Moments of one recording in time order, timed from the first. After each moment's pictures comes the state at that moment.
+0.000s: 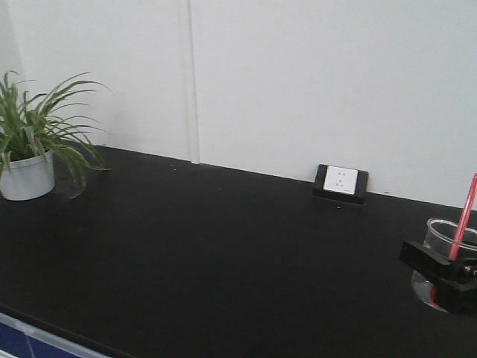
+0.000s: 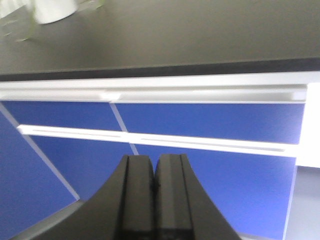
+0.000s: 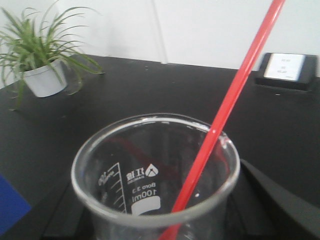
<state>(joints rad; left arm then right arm) -0.04 -0.02 0.03 0.07 0.43 0.17 0.01 0.94 -0.69 -1.77 -0.40 1.93</state>
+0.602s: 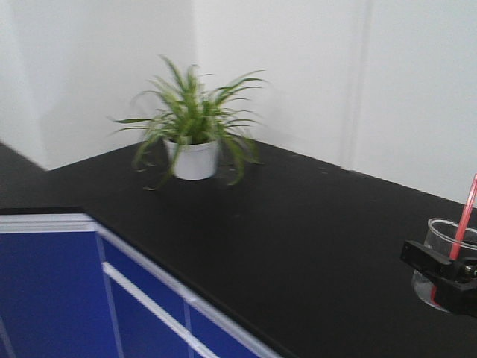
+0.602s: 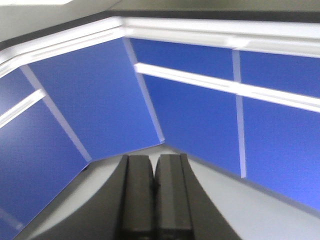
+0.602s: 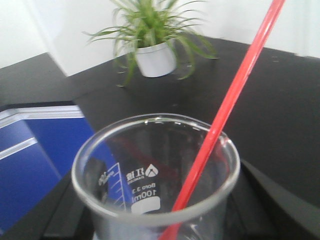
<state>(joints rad) -0.04 -0.02 0.03 0.07 0.43 0.17 0.01 0.94 -0.69 -1.77 -0.40 1.93</state>
